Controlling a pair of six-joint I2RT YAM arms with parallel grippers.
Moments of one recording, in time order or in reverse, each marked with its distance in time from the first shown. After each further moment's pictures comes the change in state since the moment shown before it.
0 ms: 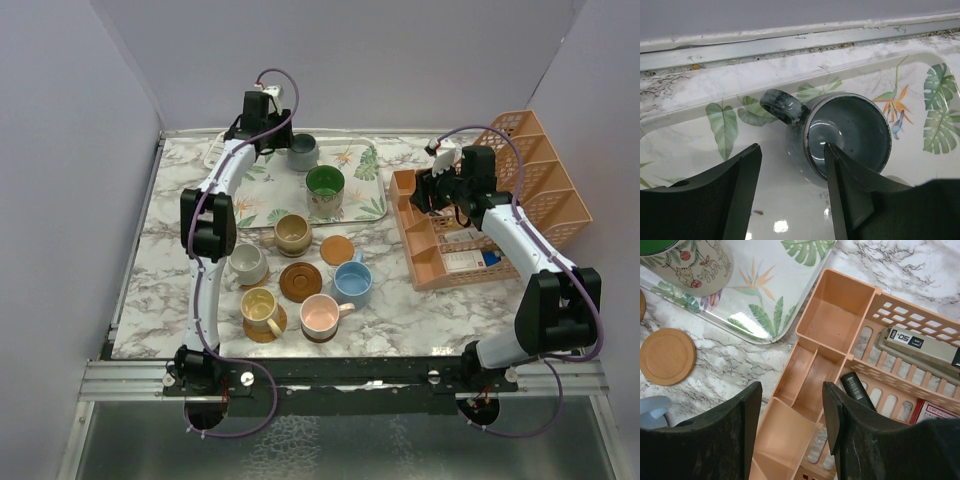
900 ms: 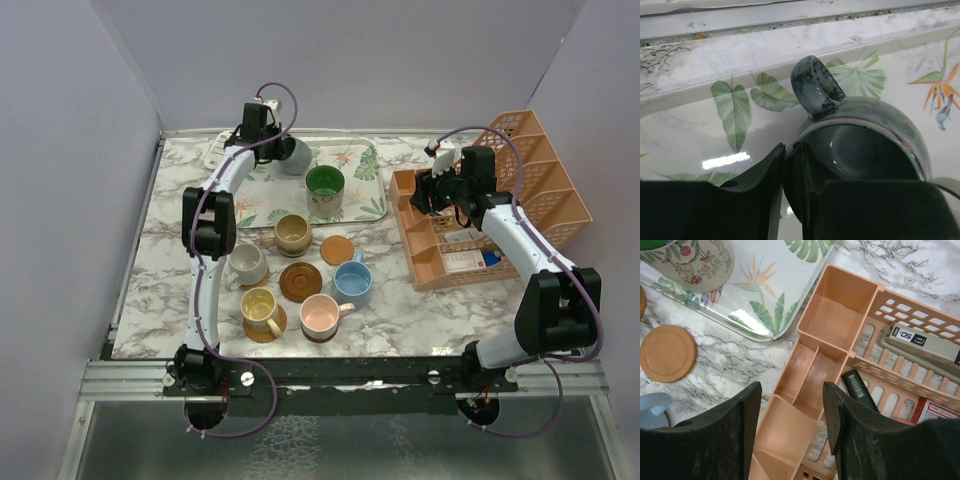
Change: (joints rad) left arm 0.018 0.059 -0.040 0.030 -0.007 0.032; right arm 0.000 0.000 0.000 -0.013 -0.002 -0.004
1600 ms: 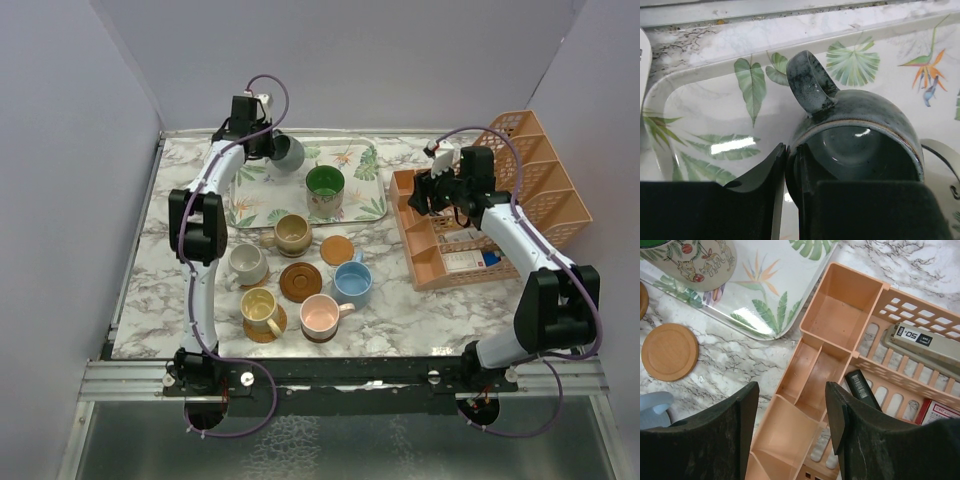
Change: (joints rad) left arm 0.027 -0.117 -0.080 -0.091 0.005 0.016; right arm 0.000 0.006 0.000 0.000 -0.010 -0.001
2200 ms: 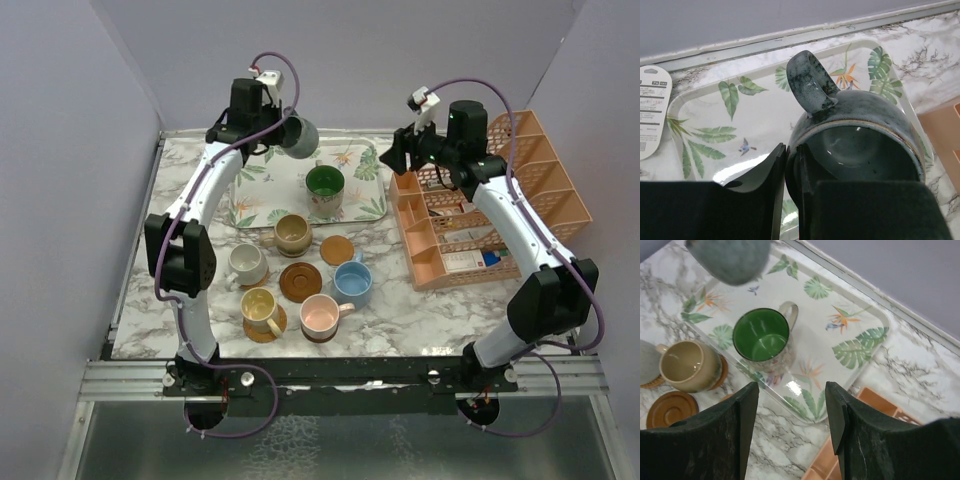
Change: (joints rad) left arm -0.081 -0.397 -0.208 -0.002 -0.014 0.011; right arm 0.125 0.077 0.354 -0.032 -0.095 0.098
